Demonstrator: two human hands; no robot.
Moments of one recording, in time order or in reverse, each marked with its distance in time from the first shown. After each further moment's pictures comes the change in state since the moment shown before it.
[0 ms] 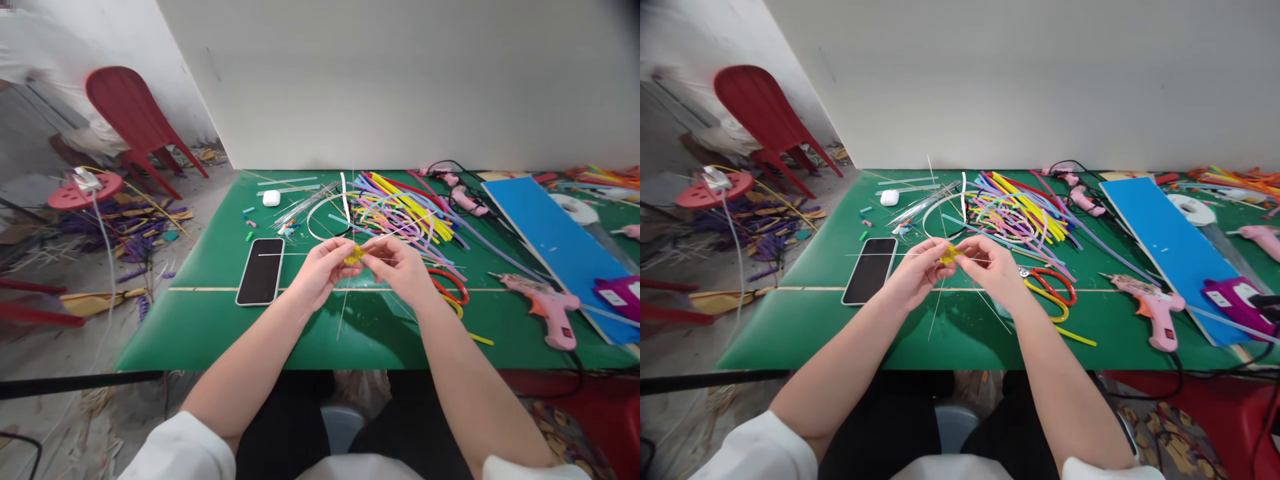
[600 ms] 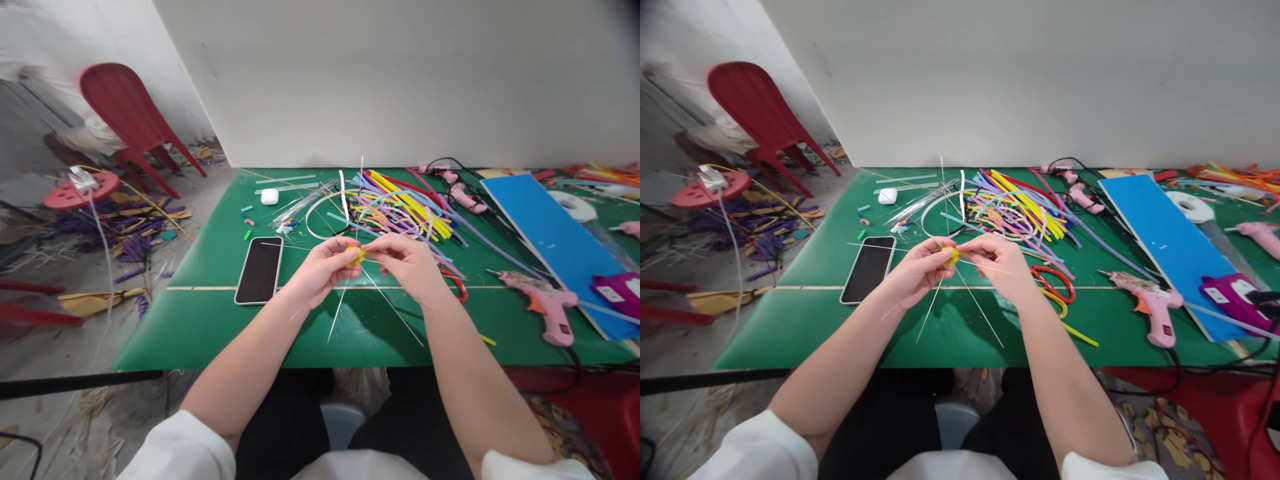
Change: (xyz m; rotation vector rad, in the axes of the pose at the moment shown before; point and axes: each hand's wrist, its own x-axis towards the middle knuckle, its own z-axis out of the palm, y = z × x) left_hand -0.002 0.001 -0.001 0.057 -0.078 -0.075; right_hand 0.000 -0.002 -0.011 -0.123 0.051 -0.072
